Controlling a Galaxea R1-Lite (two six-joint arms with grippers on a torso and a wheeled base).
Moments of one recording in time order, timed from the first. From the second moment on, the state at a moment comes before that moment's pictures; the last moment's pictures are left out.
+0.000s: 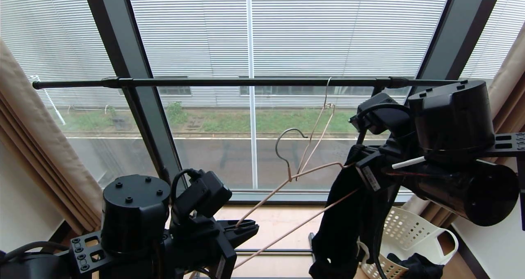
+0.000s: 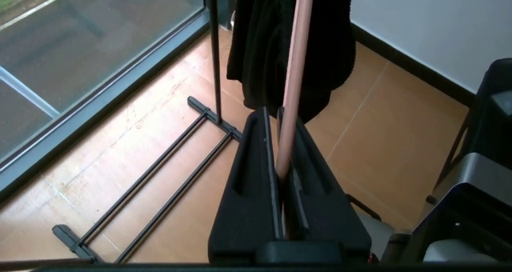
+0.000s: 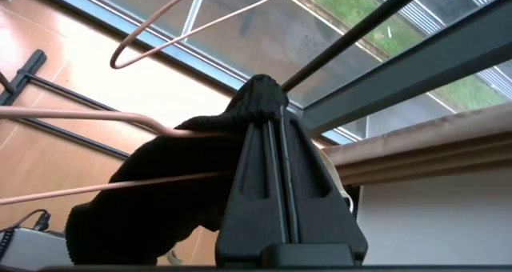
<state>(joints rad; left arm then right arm) -0.73 1.65 -0.44 -0.81 -0.22 0.05 0.72 1.58 -0.99 -0.05 -0.64 -0.14</state>
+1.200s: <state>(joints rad) -0.73 1.67 -0.42 -0.88 -0.19 0.05 1.07 1.62 -1.14 0.01 -0.64 0.09</state>
